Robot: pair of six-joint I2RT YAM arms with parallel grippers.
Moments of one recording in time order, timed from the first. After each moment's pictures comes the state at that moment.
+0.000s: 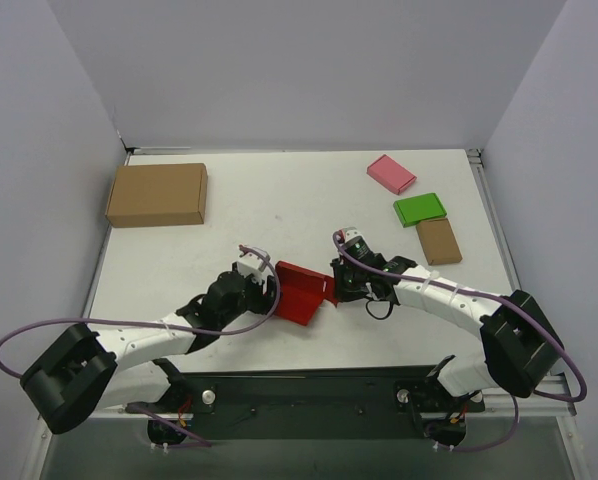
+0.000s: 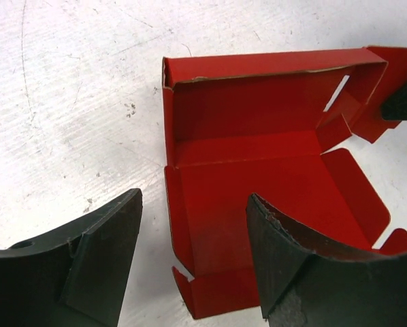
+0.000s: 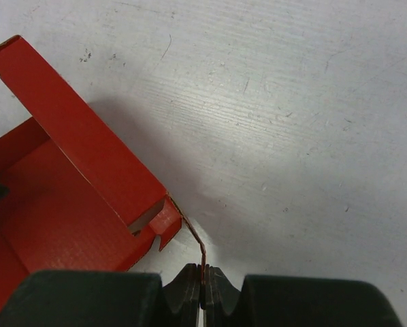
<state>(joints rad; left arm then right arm) -0.79 1.15 0.33 0.37 -0.14 -0.30 0.72 1.39 0.77 -0.35 0.03 0.42</state>
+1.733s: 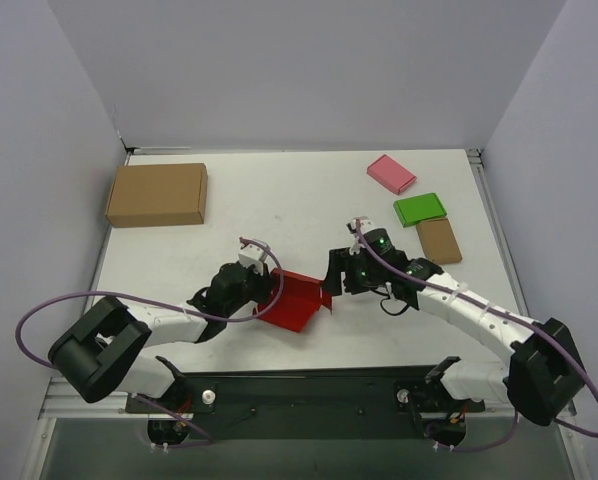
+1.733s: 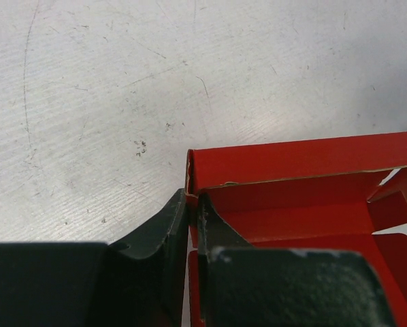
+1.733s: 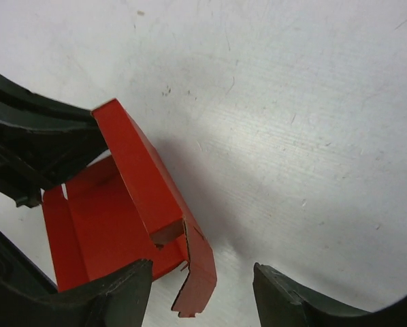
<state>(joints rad) -0.71 1.38 0.36 0.61 -0.08 -0.31 0.67 1.26 0.76 -0.32 -0.13 0.42</state>
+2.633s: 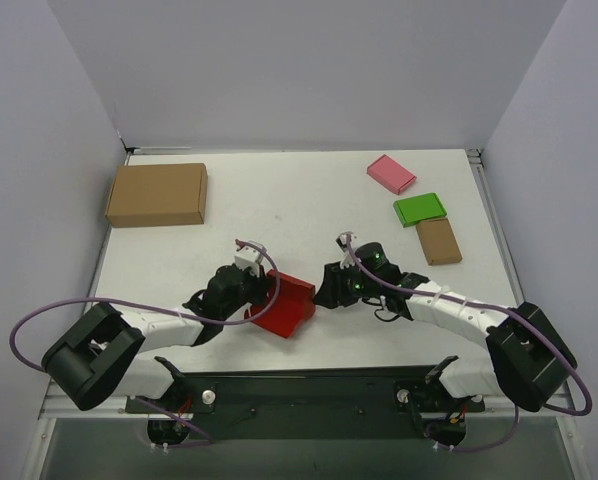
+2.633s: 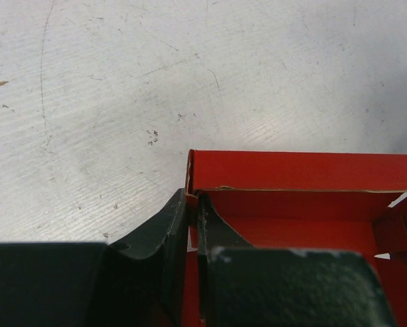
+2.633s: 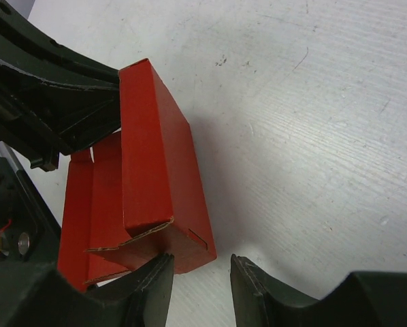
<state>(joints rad) -0.70 1.34 0.33 0.60 -0.09 -0.31 0.67 1.30 0.57 0.03 -0.33 0.42</state>
